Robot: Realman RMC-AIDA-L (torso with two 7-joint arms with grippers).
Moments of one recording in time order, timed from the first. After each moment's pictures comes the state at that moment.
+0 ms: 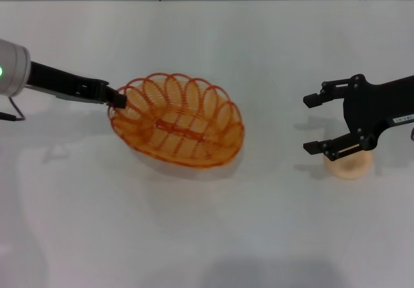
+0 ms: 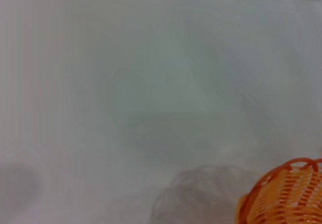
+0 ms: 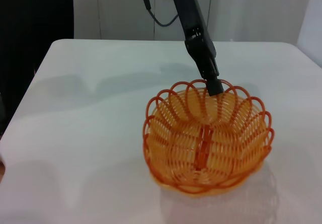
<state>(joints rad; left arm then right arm) -0.71 -2.02 0.77 0.88 2.47 1.51 -2.39 0.62 2.00 -0.98 -0.92 -2.08 -1.60 1.34</state>
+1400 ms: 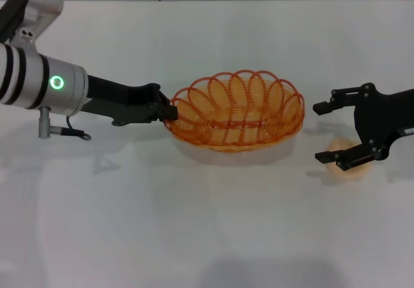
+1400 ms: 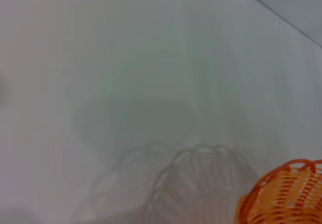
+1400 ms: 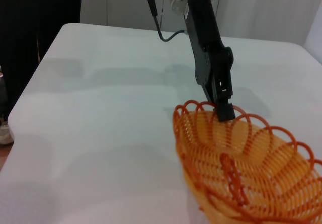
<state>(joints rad) -0.62 -2.08 1.06 0.92 2.24 1.37 -2.86 0.58 1.99 -0.97 -0.92 -2.08 -1.61 1.24</state>
